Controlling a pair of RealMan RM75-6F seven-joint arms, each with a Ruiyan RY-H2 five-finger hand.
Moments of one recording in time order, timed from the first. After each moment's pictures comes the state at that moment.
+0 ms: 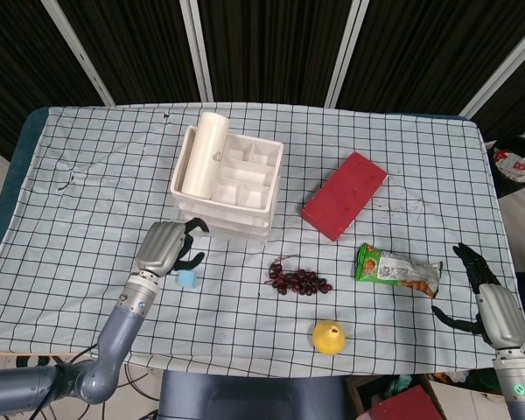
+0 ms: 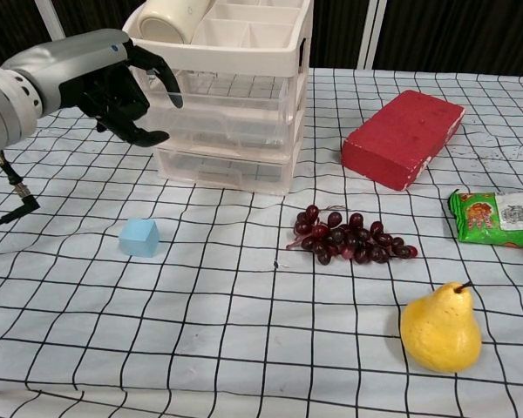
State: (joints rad) left arm -0.68 -1.53 -0.26 -1.82 0.99 1.18 0.44; right arm 0.11 -1.10 0.06 -1.65 -1.49 1.41 0.34
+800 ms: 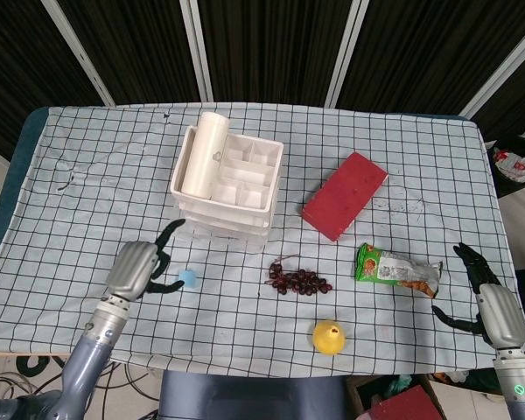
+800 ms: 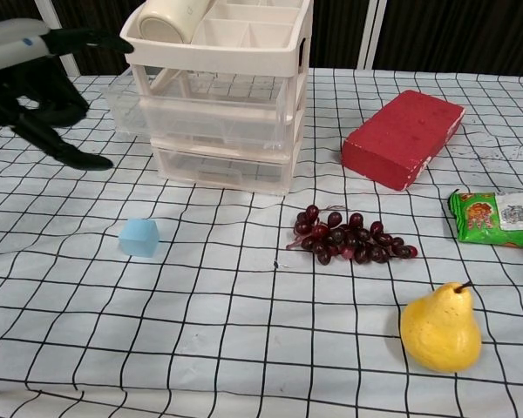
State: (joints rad) left arm -0.51 -1.39 -0.11 -1.96 1.22 1.32 0.31; right arm 0.11 -1.10 0.07 -1.65 -1.49 1.41 0.34
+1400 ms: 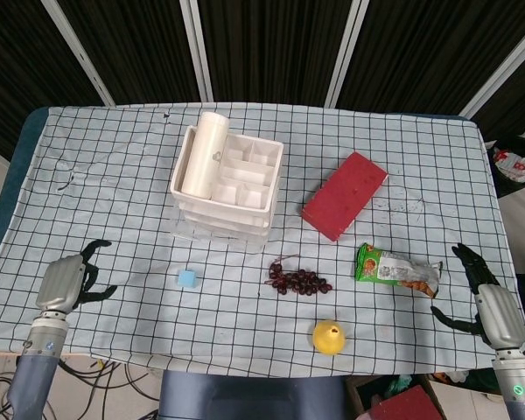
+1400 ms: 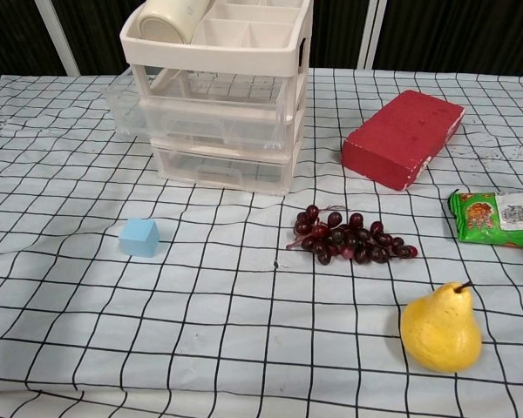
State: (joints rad) left arm -0.37 -1.28 -0.07 -1.90 1.04 1.34 0.24; right arm 0.11 -1.10 0.06 -1.66 -1.50 1.42 0.33
